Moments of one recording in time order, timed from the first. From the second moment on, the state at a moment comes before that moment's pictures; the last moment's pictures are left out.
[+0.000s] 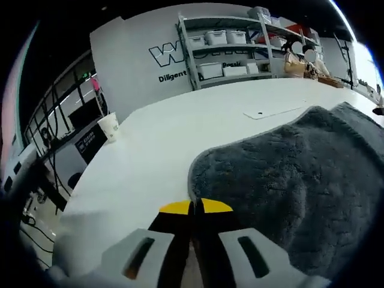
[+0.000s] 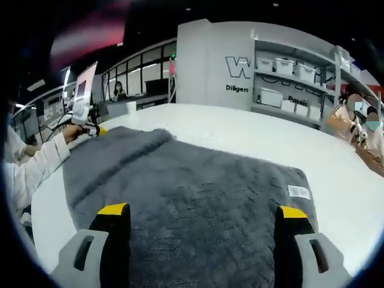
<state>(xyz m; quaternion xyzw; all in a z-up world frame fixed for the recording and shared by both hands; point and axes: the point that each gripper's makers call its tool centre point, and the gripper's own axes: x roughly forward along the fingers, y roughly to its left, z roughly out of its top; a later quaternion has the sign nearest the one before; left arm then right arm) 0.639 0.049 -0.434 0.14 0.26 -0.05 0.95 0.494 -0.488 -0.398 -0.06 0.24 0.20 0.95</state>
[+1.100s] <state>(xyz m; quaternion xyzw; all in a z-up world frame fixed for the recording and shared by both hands) 0.626 0.073 -0.429 0.24 0.29 -0.01 0.93 0.492 -0.487 -0.398 -0.06 0.24 0.21 0.95</state>
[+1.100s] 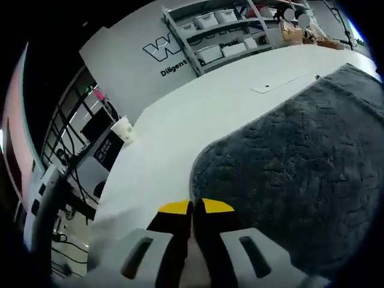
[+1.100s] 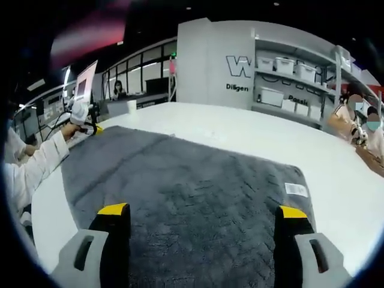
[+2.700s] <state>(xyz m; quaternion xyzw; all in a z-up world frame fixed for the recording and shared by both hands) 0.434 -0.039 -0.396 0.03 0.20 -0.15 0.97 0.483 -0.463 -0.386 -0.07 0.22 0.24 0.94</state>
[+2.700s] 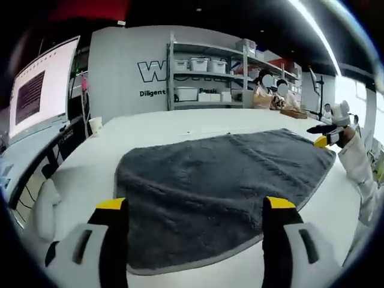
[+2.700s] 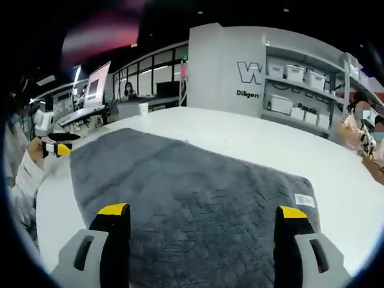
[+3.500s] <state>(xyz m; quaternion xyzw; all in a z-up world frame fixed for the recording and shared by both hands) 0.421 -0.033 -0.442 0.03 0.24 -0.12 0.96 0.484 -0.454 -0.392 -0.09 0.23 0.25 0.94</state>
